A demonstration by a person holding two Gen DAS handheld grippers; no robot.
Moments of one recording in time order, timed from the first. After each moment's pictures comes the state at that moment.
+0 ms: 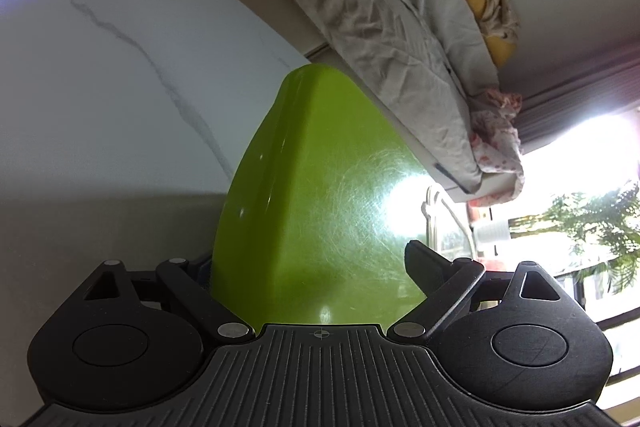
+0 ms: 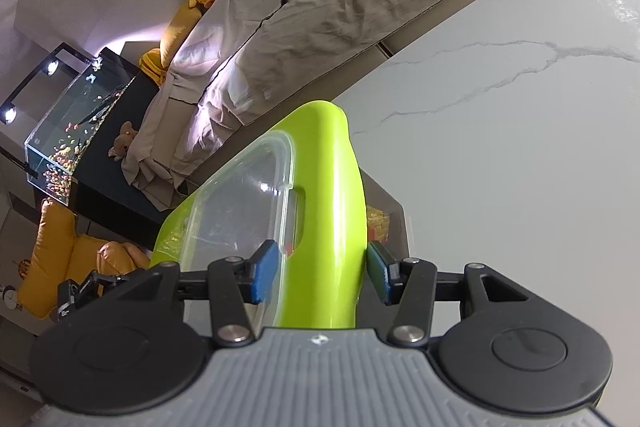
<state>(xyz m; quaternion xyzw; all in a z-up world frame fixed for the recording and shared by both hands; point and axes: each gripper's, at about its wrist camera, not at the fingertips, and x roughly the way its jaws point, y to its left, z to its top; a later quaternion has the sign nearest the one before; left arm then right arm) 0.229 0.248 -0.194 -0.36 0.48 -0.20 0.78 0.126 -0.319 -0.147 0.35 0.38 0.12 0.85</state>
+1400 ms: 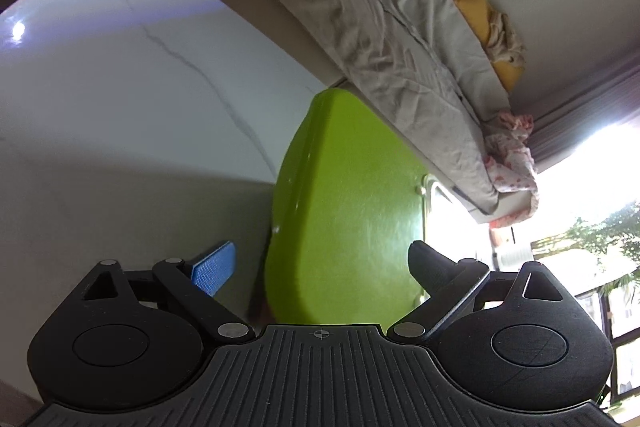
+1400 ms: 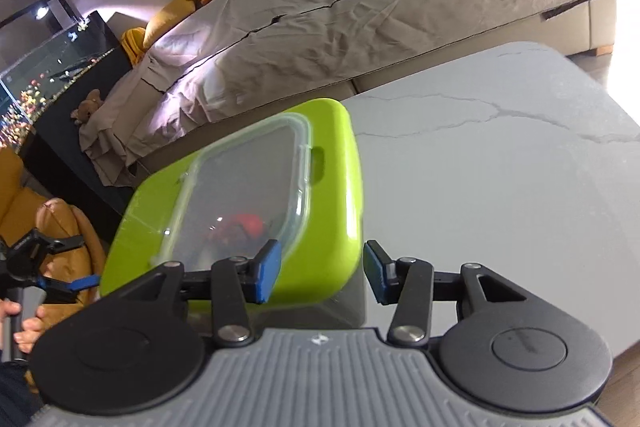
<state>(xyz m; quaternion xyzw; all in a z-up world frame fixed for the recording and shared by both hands) 0.122 0.262 -0.127 -0.35 0.44 -0.16 0.81 0.013 -0.273 -0.092 0.21 0.36 0.03 0.91</state>
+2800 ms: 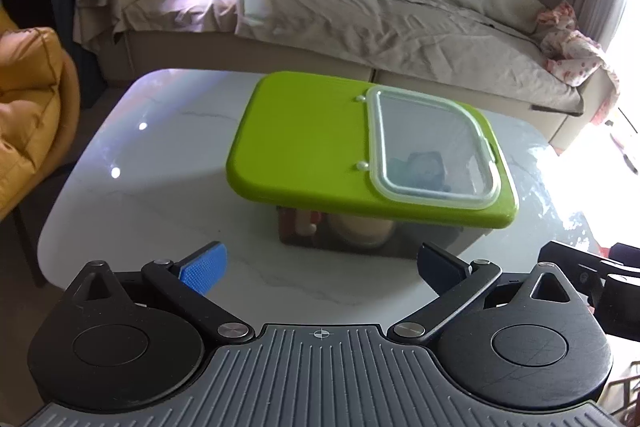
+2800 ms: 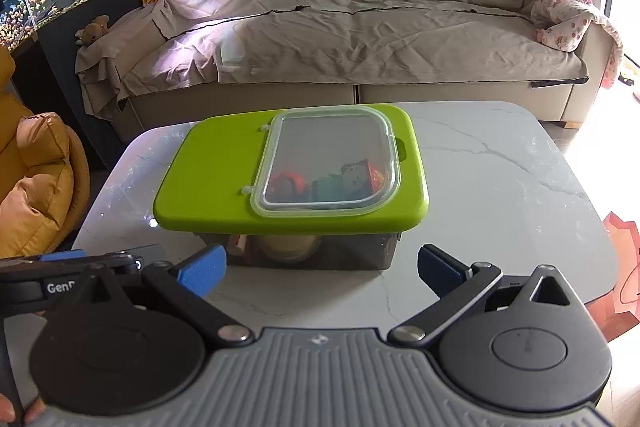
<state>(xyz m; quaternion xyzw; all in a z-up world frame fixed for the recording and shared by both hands) -0.030 0.072 -0.006 -0.04 0.42 -0.04 0.91 -0.070 -0.109 0.016 0.06 0.39 -0.01 0.92</state>
